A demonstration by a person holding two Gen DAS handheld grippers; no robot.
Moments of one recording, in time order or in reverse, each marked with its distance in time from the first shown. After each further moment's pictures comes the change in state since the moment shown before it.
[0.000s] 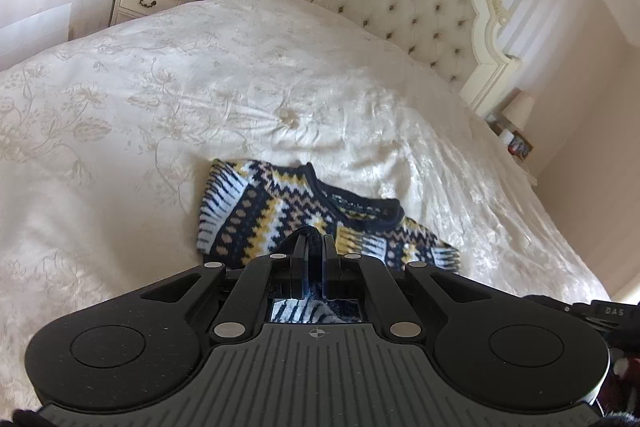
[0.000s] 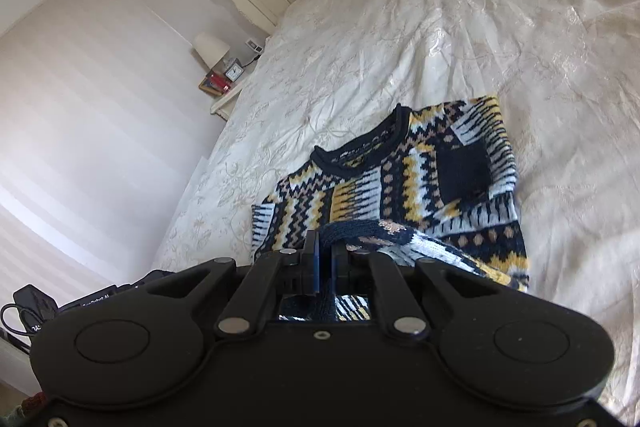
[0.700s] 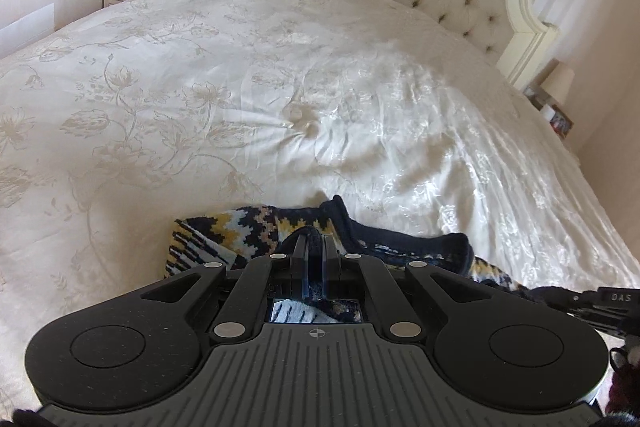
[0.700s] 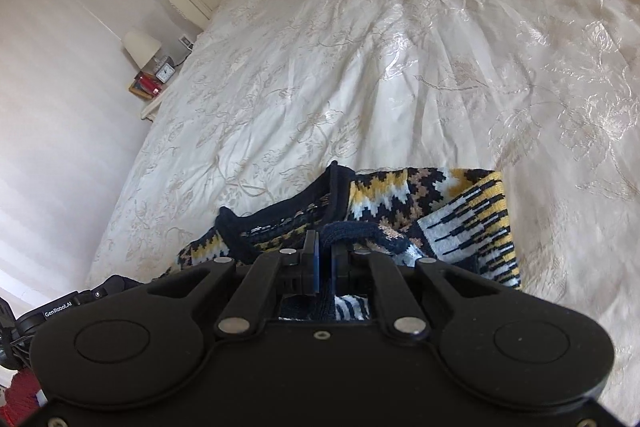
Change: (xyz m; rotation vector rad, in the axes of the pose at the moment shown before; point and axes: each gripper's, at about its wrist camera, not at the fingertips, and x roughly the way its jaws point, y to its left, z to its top) left arm 0.168 0.009 0.055 0.067 0.100 0.088; right arm 0.153 -0.057 0.098 0.006 0.058 -0.174
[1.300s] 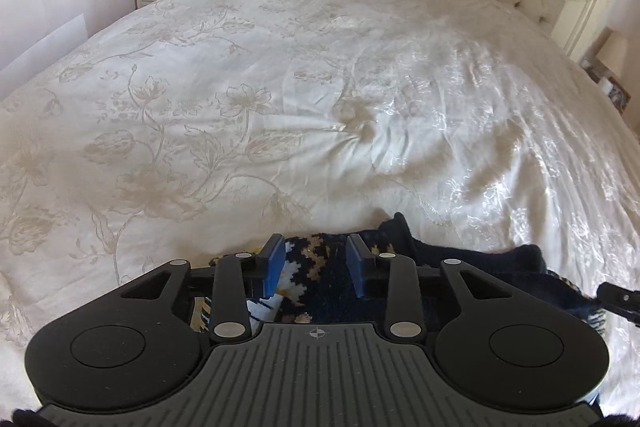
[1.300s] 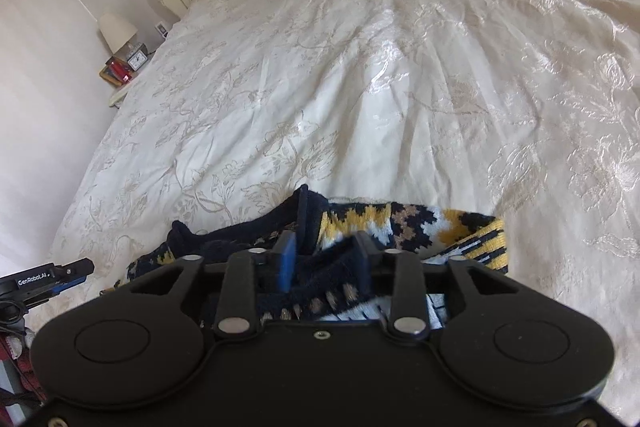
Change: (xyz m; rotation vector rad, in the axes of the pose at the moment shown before) left arm 0.035 -0.002 0.032 0.041 0.067 0.198; right arm 0.034 0.005 0.018 -0.067 -0.032 -0.116
